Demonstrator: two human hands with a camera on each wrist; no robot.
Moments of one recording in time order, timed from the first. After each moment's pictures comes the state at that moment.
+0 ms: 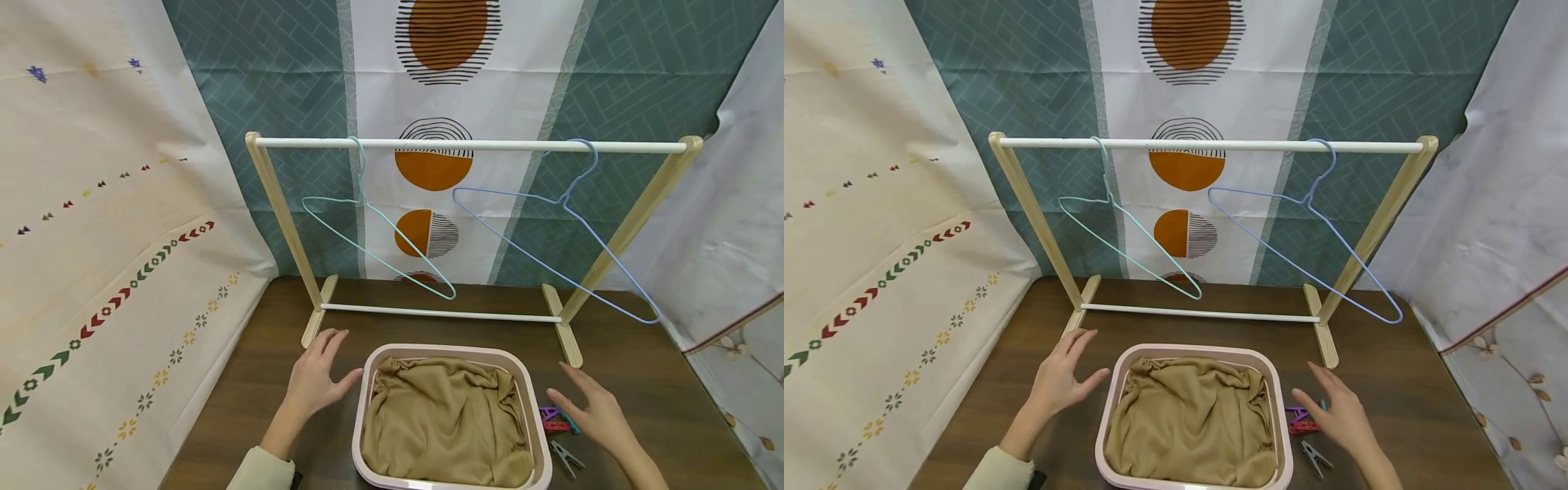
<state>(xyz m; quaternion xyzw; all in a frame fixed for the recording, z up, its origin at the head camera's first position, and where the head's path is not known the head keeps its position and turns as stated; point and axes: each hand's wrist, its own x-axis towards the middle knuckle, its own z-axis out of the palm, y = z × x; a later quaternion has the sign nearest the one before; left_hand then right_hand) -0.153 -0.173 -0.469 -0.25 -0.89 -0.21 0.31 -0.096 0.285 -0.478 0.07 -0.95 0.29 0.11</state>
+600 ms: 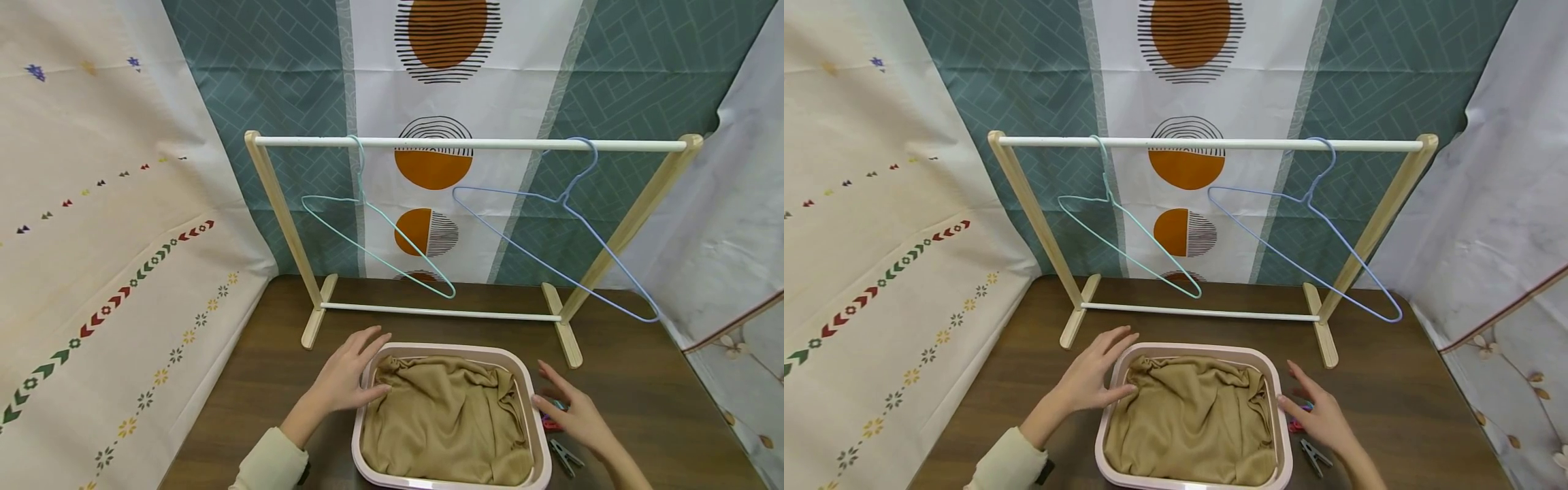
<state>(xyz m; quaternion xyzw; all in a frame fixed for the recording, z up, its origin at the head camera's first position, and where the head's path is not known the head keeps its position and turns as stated) -0.159 -0.138 -0.459 -0.38 -0.89 -0.19 0.19 -0.095 0.265 -0.493 0.08 -0.85 0.53 0.00</state>
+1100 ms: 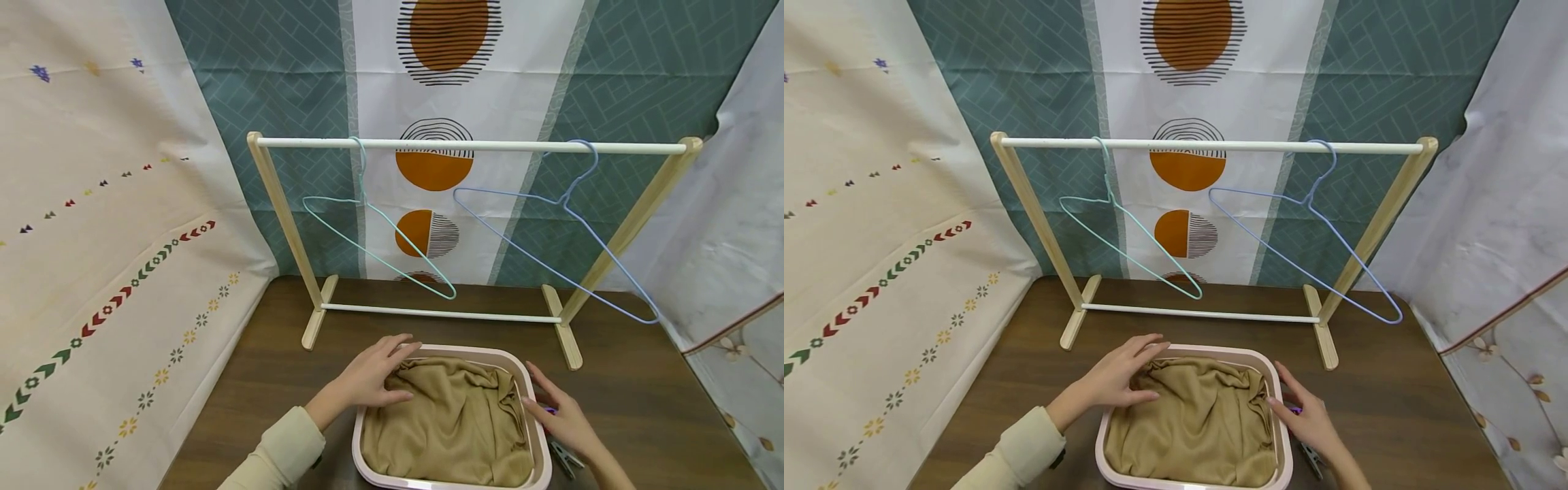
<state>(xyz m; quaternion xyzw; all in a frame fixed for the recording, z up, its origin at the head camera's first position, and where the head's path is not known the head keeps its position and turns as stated) -0.171 -0.108 -0.460 -0.45 -0.87 -0.17 0.09 -0.097 0.250 -0.506 0.13 -0.81 0.57 0.02</state>
